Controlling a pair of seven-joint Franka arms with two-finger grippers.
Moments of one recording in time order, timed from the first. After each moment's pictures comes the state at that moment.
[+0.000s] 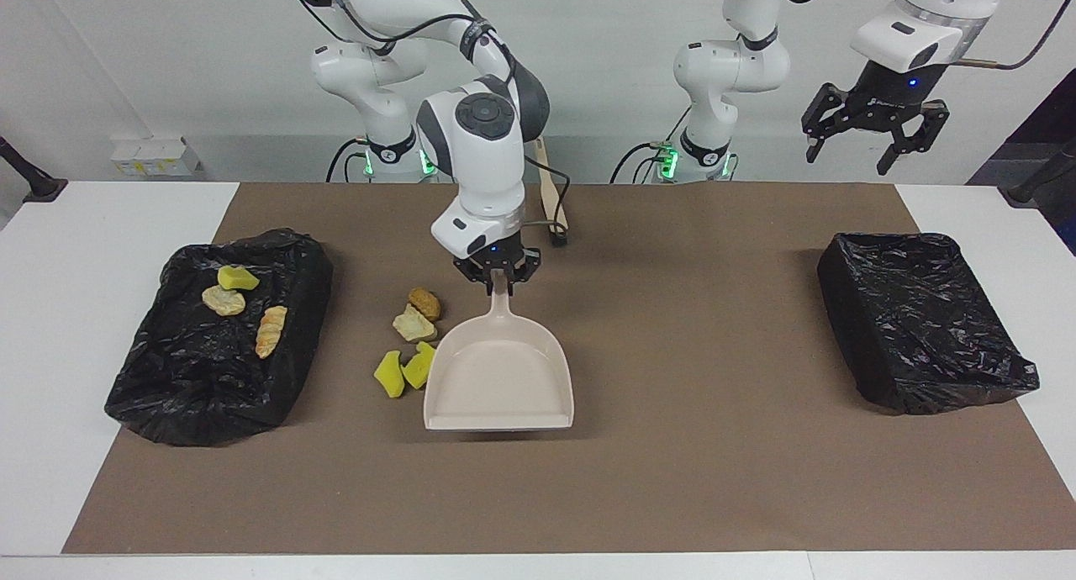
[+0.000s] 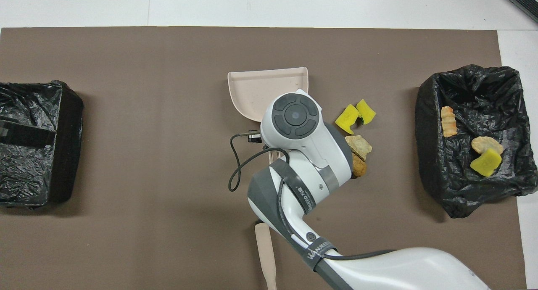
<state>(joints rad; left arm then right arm) -0.10 -0.06 -0.03 -1.46 0.00 1.45 0.19 0.48 0.41 0.12 -1.64 -0.04 2.13 0.58</state>
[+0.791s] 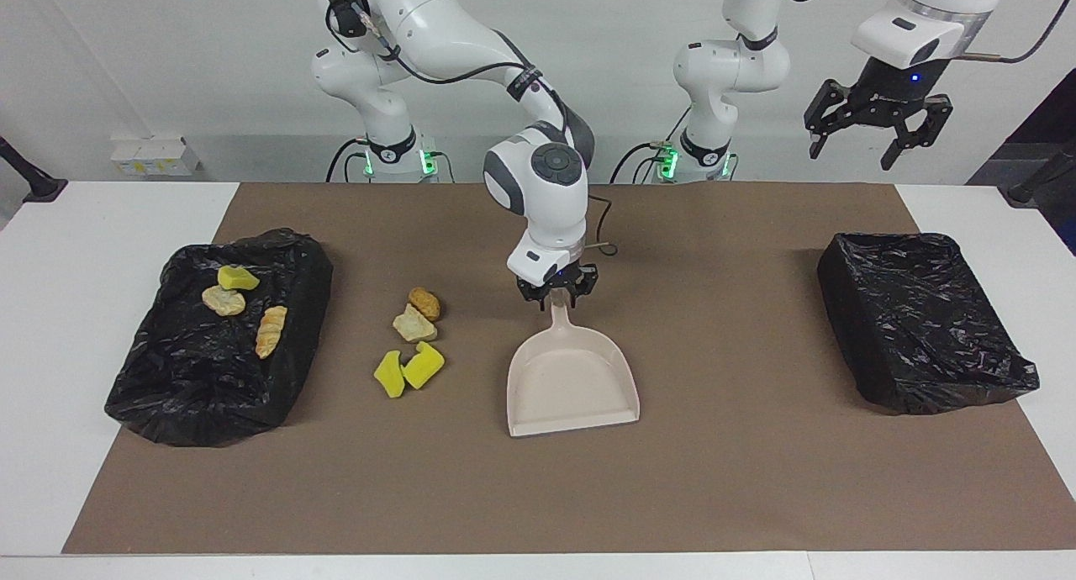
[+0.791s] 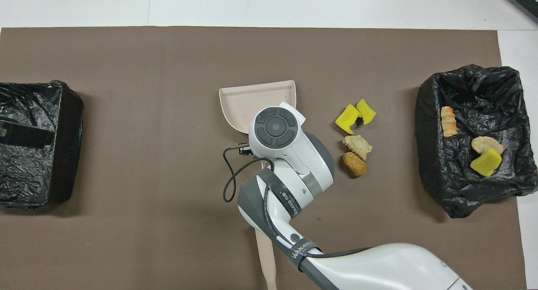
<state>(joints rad) -0.10 -0.06 -0.03 -1.46 0.00 1.45 0.19 0.51 0.45 0.12 -1.66 -0.04 2.14 0.54</state>
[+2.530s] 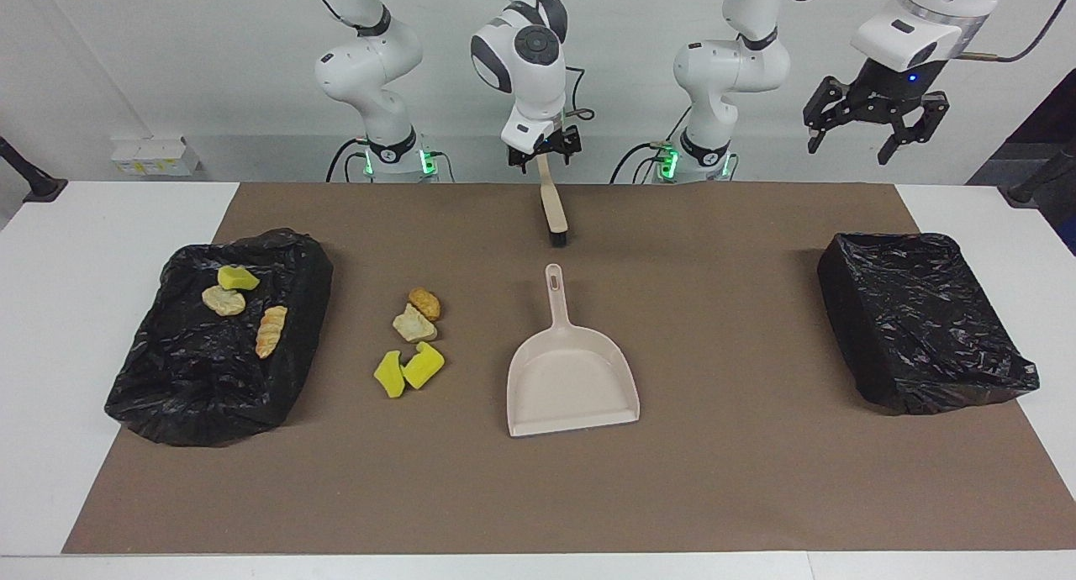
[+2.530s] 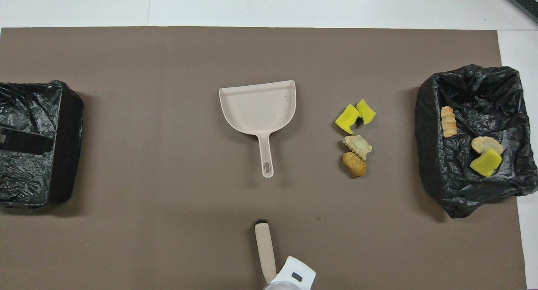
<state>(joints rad) -0.10 -0.07 -0.03 -1.47 0.00 1.45 0.17 0.87 -0.21 0.13 -2.50 0.29 2.17 0.61</state>
